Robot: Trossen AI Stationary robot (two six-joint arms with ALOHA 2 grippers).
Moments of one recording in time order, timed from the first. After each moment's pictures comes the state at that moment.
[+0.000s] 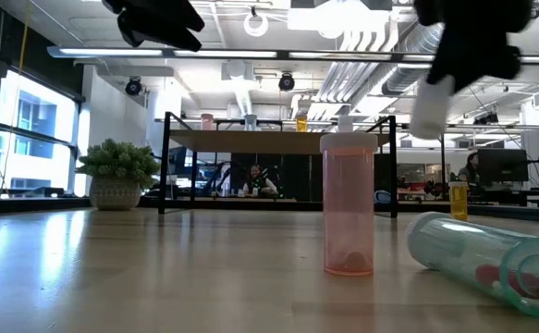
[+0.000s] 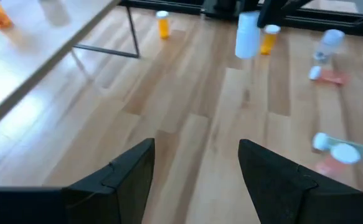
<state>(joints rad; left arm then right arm) -0.28 1.25 0.91 -0.34 -0.60 -0.40 0.44 1.26 0.95 -0.74 0.37 1.11</state>
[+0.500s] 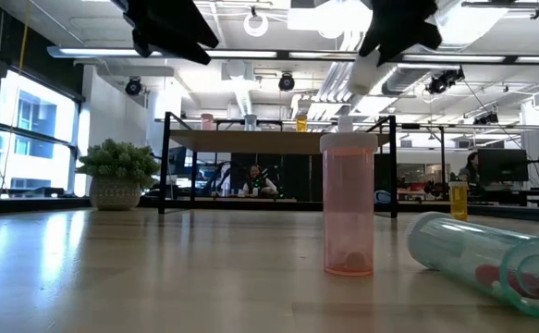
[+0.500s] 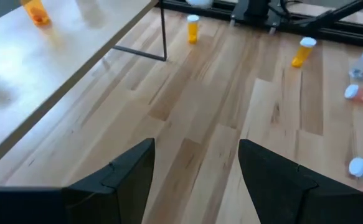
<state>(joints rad) -0.16 1.24 0.91 -0.33 -0.56 -0.39 0.04 1.26 1.24 -0.89 0.37 0.69</state>
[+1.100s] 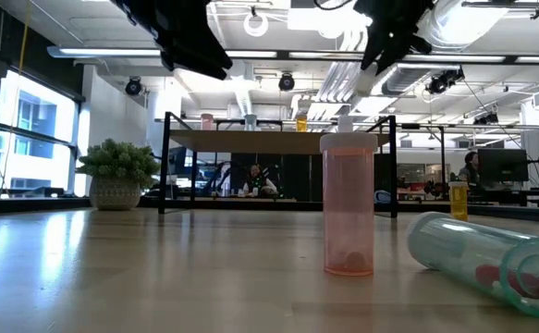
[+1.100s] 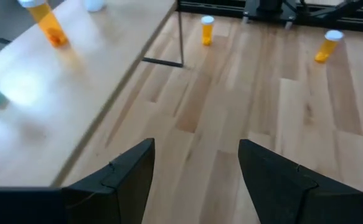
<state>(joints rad) 0.11 1.24 0.91 -0.28 -0.31 -0.13 -0.49 1.27 1.40 -0.96 0.22 0.42</state>
